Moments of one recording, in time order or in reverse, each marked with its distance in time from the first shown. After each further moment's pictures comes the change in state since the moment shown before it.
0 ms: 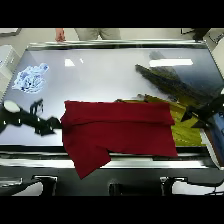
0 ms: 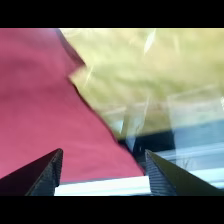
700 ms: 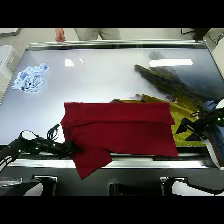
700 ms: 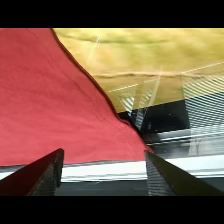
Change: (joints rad) left arm -0.121 0.118 -0.444 -0.251 0.184 0.128; right arm -0.025 0.090 -0.231 0.035 -0.045 -0.040
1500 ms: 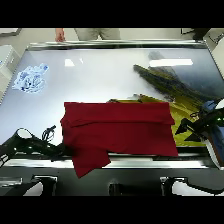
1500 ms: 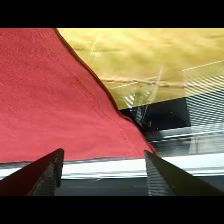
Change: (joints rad) left arm 0.060 0.021 0.037 0.134 -0.128 -0.004; right arm 0.000 0.000 -0.003 0.002 0.008 -0.003
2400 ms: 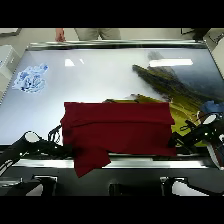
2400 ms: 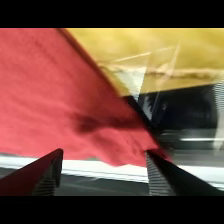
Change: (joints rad) left arm -0.159 0.057 -0.039 -0.048 0.161 -0.083; right arm 0.000 0.036 -0.302 0.053 -0.123 -0.076
